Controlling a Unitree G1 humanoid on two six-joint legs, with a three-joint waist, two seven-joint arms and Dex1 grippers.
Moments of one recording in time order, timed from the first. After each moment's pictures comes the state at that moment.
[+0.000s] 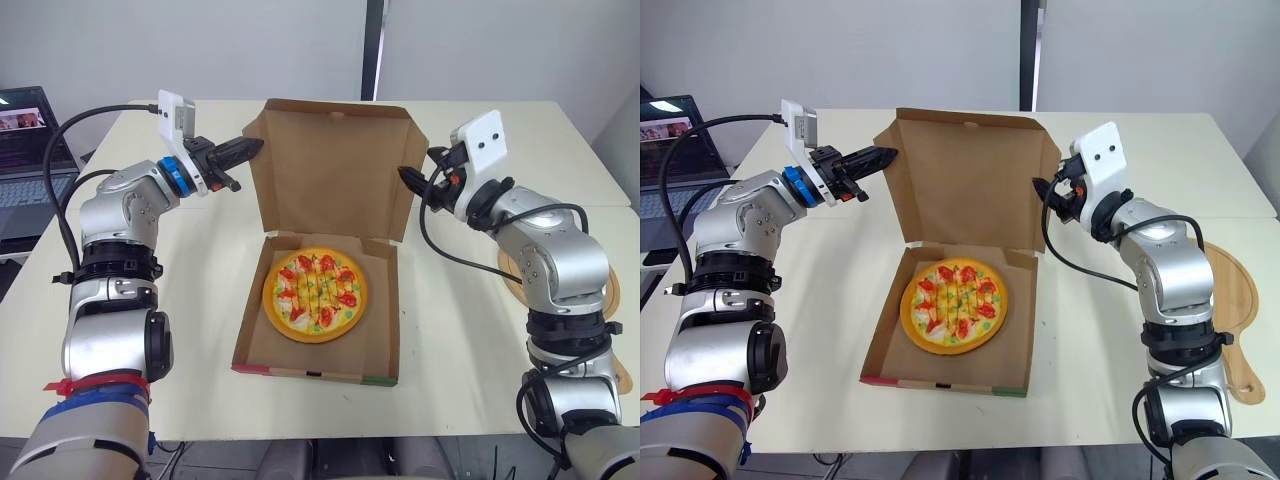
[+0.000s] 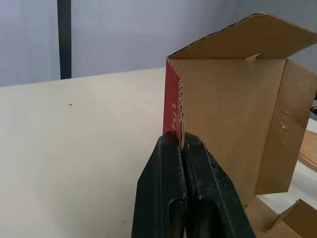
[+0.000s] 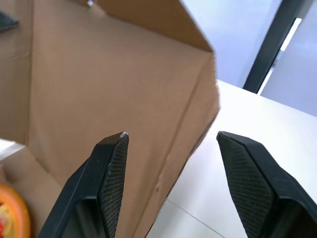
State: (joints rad) left arm -1.03 0.60 0.17 0.74 -0.43 0.40 -1.03; right arm -0.73 -0.39 -0.05 -0.23 0.24 0.81 0.45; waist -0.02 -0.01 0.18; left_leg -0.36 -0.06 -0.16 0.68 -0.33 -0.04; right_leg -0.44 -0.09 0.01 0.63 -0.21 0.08
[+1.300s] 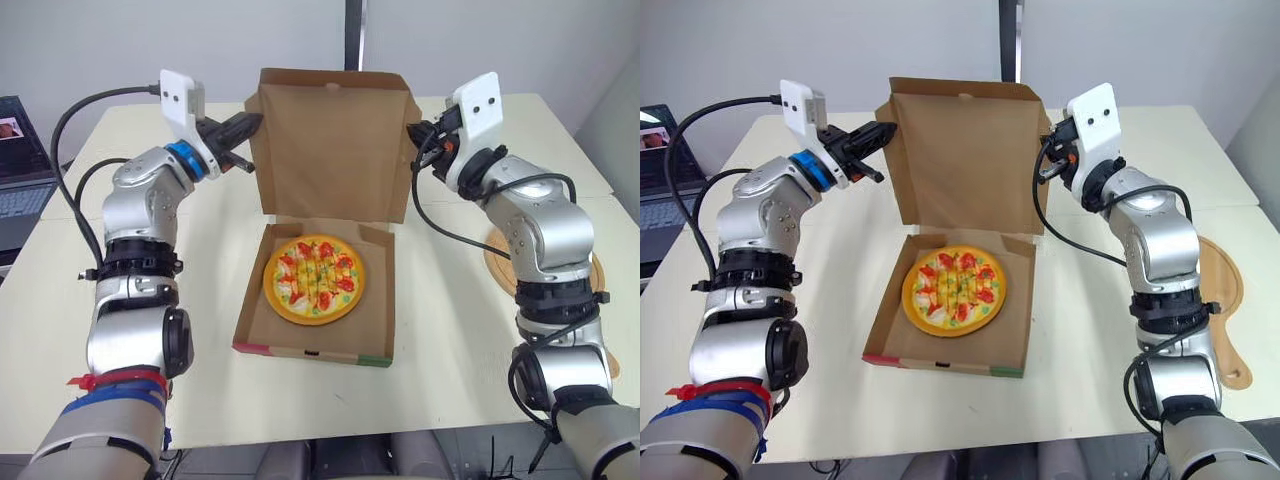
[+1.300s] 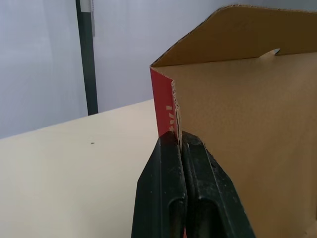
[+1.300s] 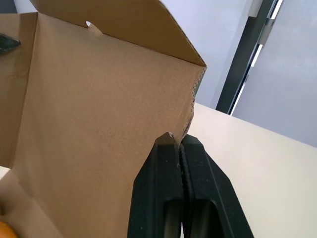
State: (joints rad) left arm -0.96 0.53 0.23 0.53 -0.38 0.36 -0.82; right arm -0.83 -0.36 -0.02 -0.18 0.22 0.77 0.39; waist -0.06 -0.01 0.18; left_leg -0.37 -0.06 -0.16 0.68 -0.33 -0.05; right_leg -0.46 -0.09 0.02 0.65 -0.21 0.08
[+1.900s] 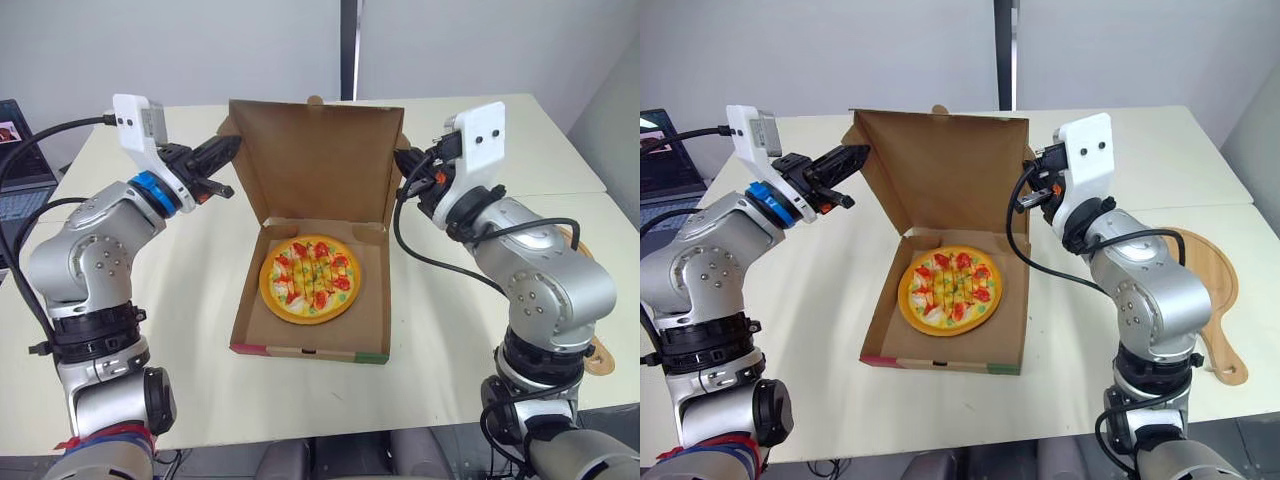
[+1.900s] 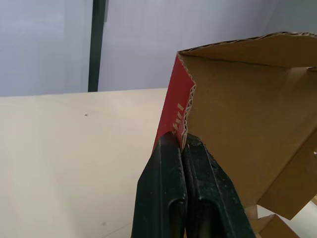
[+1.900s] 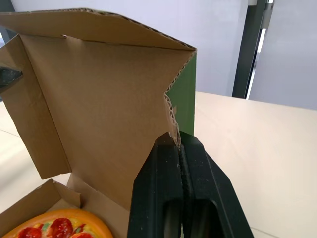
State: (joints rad) left arm -0.69 0.55 0.41 -0.11 -0.67 0.90 -0.53; right arm -0.70 -0.17 -0.08 -0.62 0.34 1.14 0.19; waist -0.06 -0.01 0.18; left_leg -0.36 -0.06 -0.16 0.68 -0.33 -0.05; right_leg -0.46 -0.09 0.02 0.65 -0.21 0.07
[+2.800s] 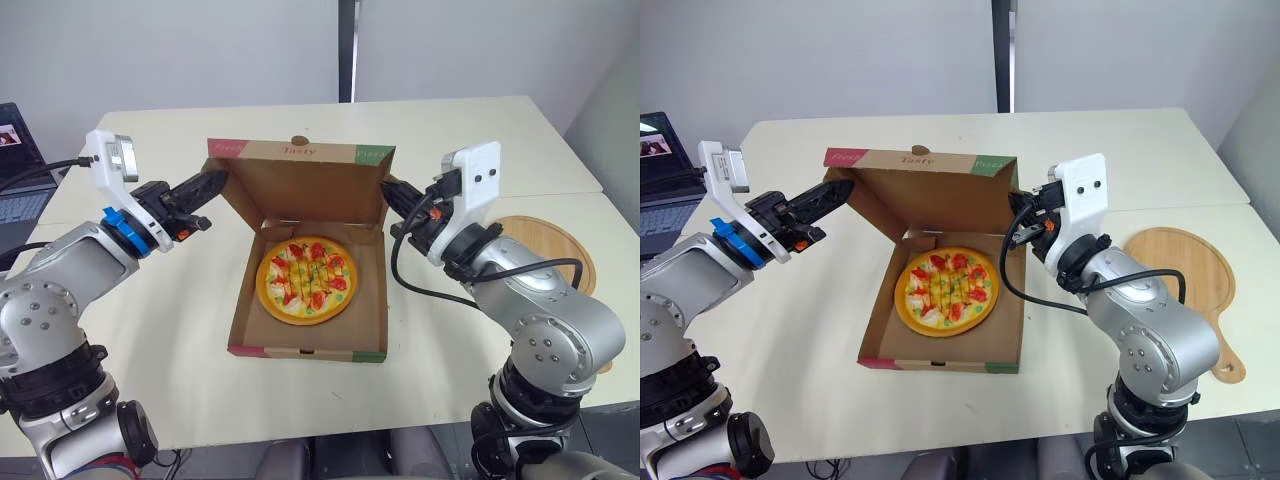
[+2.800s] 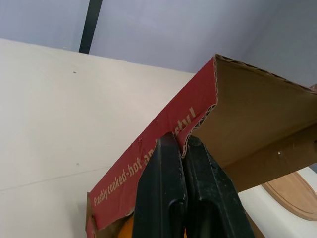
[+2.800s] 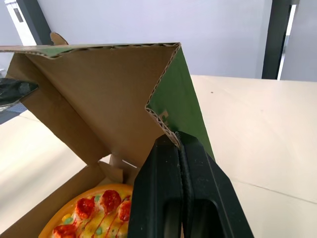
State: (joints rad) left arm -0.50 0.59 0.58 -0.31 -1.08 1.15 -0.29; right arm -0.57 -0.07 -0.11 -0.80 0.46 1.25 0.15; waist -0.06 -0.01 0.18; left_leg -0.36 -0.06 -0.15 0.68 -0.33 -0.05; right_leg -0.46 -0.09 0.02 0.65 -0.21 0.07
